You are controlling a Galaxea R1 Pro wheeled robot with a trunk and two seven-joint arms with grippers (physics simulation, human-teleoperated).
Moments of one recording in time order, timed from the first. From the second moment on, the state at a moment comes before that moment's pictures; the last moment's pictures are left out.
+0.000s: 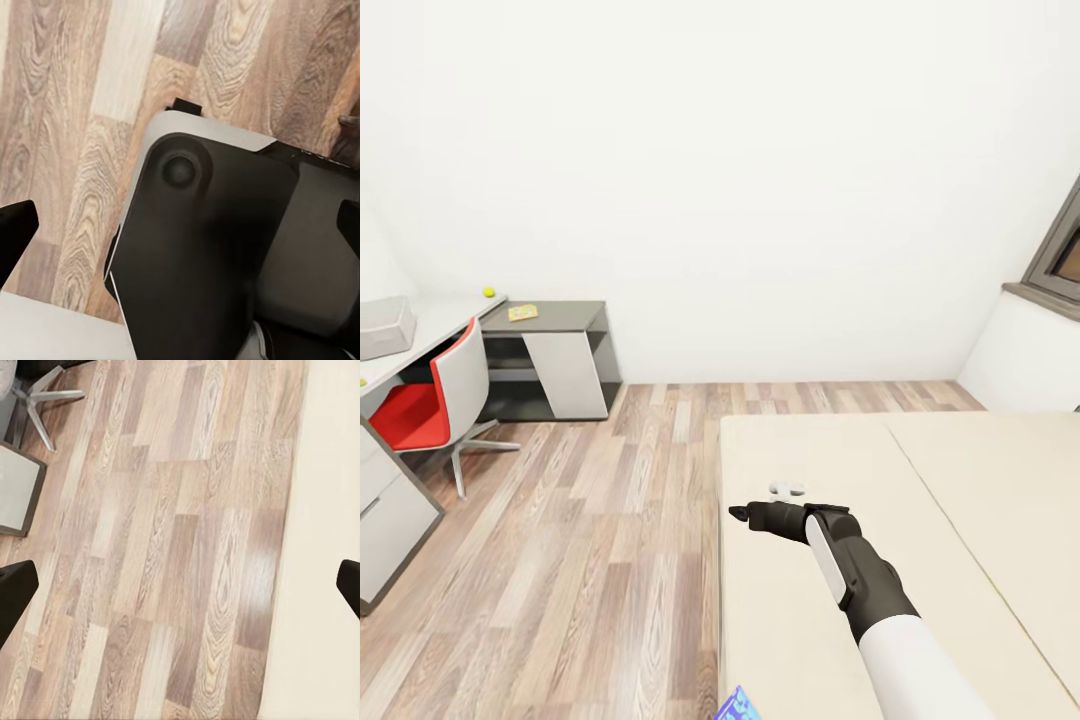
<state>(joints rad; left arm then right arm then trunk) -0.25 0.00 0.24 0.01 0.08 -0.11 0.05 -0.63 0.14 0.03 -0.91 -0.14 0.67 0.30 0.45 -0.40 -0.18</state>
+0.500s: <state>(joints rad) -0.25 0.00 0.24 0.01 0.08 -0.11 0.05 -0.63 0.14 0.03 -0.91 -0.14 0.67 0.30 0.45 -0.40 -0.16</state>
